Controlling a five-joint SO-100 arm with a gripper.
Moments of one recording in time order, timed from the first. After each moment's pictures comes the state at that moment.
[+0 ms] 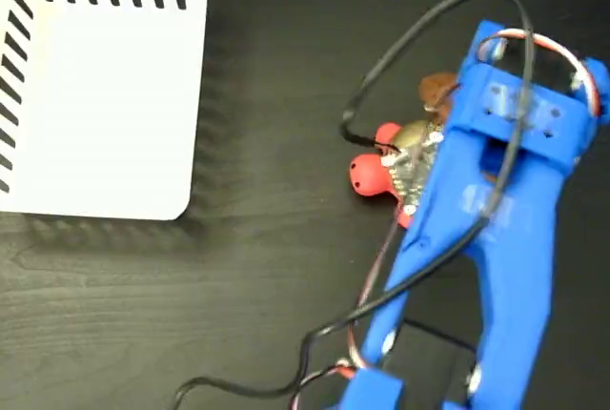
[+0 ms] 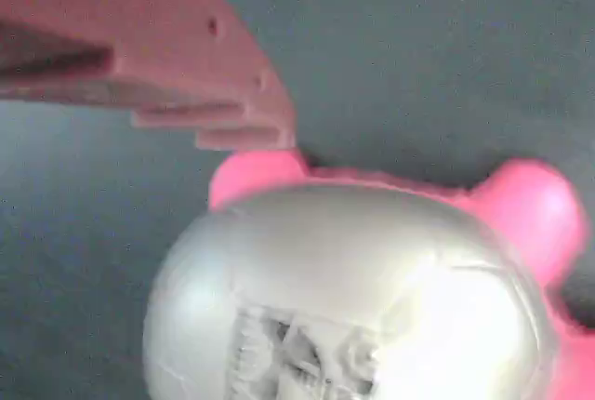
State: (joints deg) arm 33.0 76.6 88.0 86.8 -48.8
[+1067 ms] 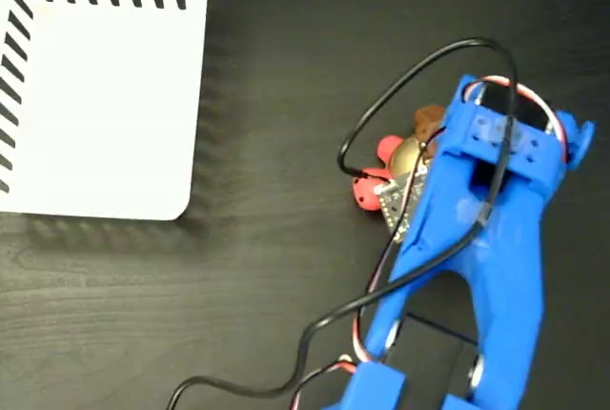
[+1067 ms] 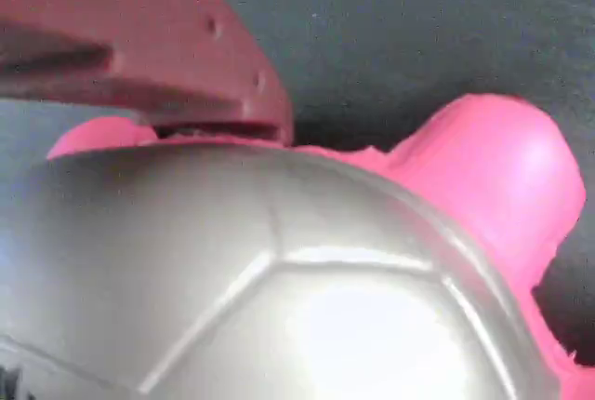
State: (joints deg) arm 32.4 75.5 104.3 68.6 -47.1
